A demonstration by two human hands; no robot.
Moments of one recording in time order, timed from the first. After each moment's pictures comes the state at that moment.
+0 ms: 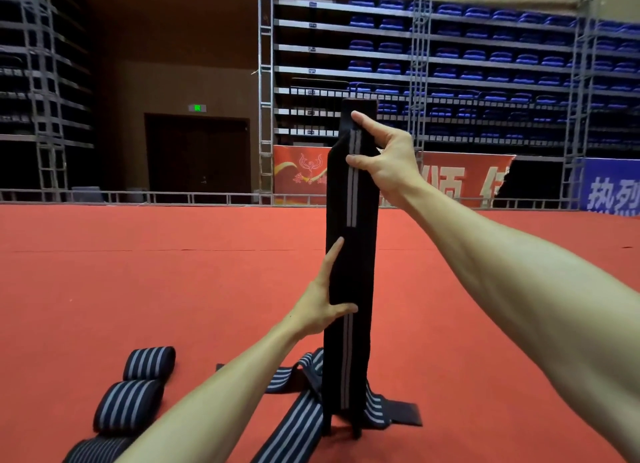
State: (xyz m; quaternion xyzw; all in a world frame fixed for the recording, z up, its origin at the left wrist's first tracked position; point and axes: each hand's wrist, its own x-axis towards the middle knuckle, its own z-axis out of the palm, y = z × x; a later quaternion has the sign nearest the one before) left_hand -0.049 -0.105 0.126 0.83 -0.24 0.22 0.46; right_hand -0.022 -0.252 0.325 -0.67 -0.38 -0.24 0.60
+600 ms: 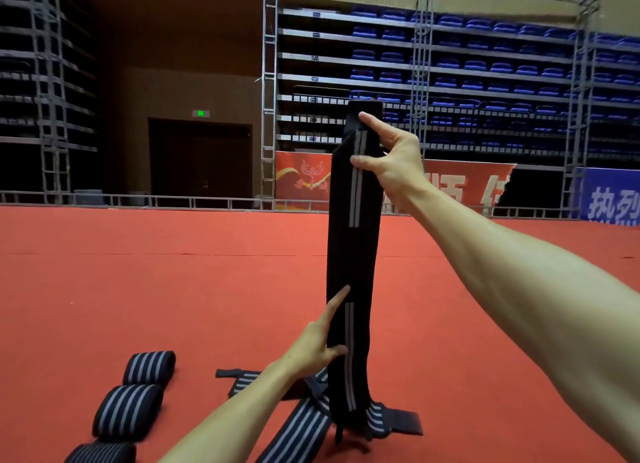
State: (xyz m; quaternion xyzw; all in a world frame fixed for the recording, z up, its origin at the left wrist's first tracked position) left_hand -0.057 -0.098 0.077 0.88 -0.21 0.17 0.39; right_hand -0.031 -0.255 0.333 -0.64 -0.41 -0.25 0.60
